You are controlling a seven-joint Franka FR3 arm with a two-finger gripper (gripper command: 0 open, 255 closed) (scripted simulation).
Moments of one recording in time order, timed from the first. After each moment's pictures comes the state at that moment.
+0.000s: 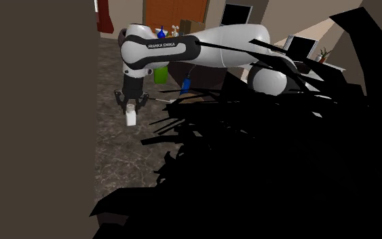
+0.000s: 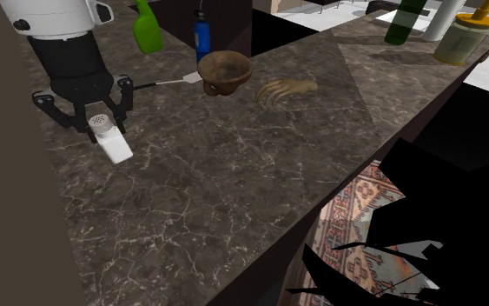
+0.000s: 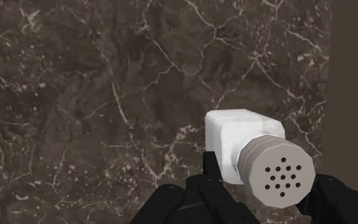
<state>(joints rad) 0.11 0.52 0.11 -1.39 0.09 1.90 0.64</state>
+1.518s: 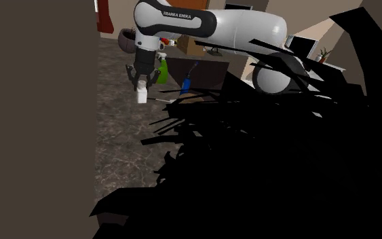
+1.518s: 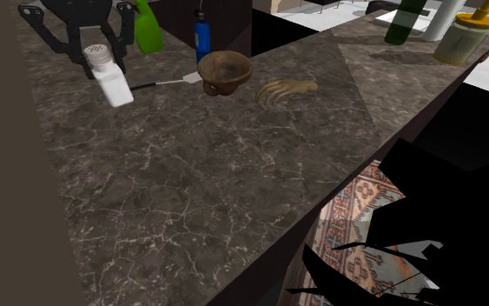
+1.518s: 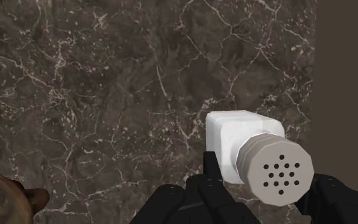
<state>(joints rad) 0.04 0.48 0.09 -1.20 0.10 1.66 0.58</state>
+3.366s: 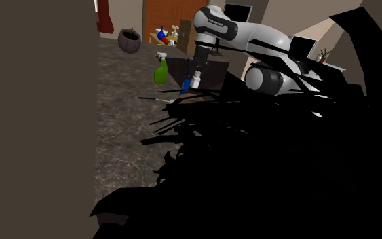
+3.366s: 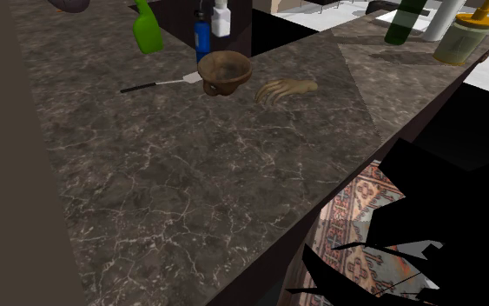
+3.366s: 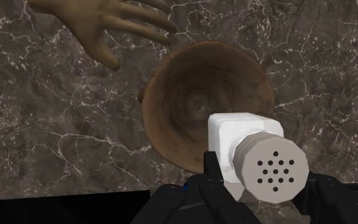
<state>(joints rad) -0.37 0.66 -0.04 -0.87 0.14 1.45 0.07</state>
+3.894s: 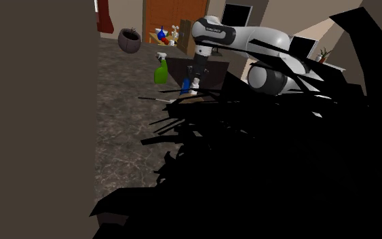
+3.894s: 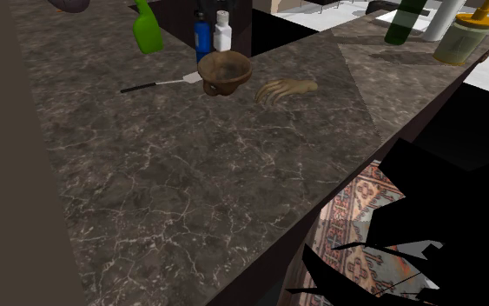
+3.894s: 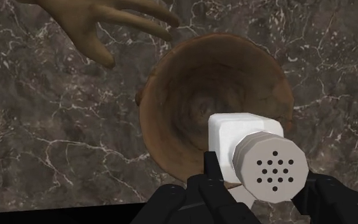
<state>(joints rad) -0.36 0.62 -0.04 -1.05 0.14 1.58 0.05</state>
